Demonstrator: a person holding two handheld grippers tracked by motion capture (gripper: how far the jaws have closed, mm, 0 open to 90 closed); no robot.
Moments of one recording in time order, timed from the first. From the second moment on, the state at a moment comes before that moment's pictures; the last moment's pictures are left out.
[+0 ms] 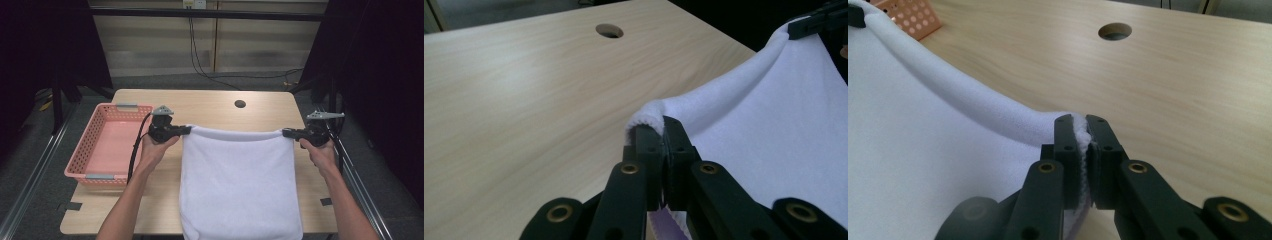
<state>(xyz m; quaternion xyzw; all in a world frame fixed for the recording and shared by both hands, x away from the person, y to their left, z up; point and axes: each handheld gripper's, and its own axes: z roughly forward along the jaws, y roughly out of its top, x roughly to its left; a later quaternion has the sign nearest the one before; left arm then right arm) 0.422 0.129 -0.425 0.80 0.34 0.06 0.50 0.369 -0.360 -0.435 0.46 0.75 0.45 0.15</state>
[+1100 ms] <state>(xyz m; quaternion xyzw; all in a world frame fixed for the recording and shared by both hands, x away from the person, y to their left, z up) 0.299 0.158 -0.412 0.79 0.28 0.03 0.55 0.240 -0.368 -0.412 0.40 0.75 0.51 0.12</state>
